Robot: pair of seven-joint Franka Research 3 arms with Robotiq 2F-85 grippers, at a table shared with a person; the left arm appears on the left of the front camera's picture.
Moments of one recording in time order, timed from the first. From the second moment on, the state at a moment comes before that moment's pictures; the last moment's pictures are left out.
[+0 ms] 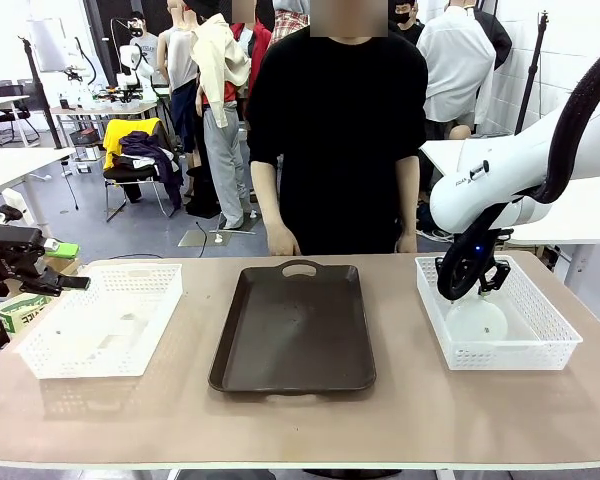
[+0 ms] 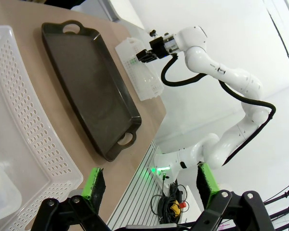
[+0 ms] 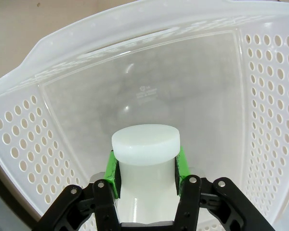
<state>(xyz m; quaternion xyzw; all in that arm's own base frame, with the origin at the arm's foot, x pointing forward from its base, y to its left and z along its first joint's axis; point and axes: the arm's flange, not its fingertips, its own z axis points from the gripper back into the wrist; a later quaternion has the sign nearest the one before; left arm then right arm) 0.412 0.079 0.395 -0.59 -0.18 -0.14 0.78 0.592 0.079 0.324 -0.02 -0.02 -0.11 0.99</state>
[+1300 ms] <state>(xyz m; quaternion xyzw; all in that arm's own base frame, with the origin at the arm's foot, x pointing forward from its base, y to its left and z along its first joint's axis) 0.412 0.079 0.395 -0.59 -0.18 -0.14 0.78 0.528 0.042 0.435 0.01 -0.07 -0.06 1.00</state>
